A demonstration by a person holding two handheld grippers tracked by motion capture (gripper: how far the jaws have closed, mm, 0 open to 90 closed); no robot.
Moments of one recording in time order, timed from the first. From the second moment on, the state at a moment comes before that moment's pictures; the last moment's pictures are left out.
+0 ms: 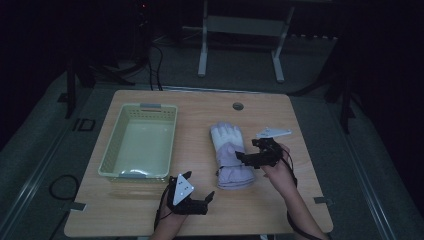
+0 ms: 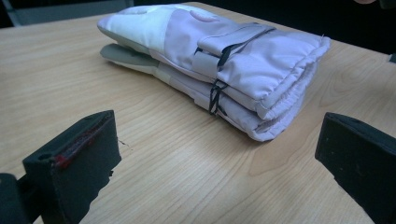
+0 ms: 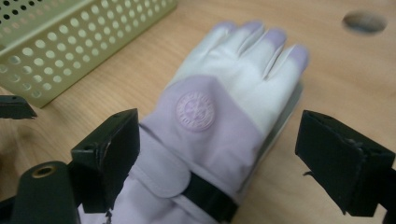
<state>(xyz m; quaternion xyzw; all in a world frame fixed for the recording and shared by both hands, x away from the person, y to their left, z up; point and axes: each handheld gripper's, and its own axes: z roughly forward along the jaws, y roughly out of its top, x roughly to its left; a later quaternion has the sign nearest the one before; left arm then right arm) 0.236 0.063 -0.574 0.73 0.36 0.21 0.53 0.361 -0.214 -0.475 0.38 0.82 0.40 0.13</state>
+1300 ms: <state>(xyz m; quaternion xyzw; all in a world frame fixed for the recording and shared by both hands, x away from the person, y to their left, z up) 0.345 0.020 -0.509 0.77 0.37 0.16 0.50 0.369 -0.236 -0.480 0.33 0.81 0.44 0.20</state>
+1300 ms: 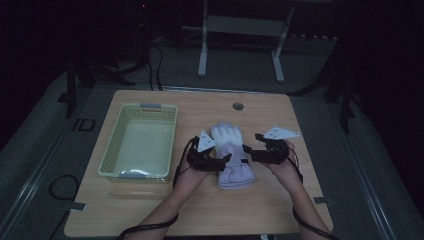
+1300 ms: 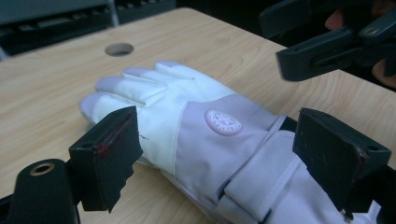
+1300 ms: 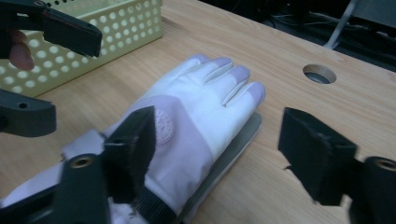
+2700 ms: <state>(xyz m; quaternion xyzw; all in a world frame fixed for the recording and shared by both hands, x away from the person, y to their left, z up) 0.374 0.018 -0.545 0.78 0.43 -0.04 0.45 0.375 -0.212 -0.526 0.36 0.85 0.36 0.12</state>
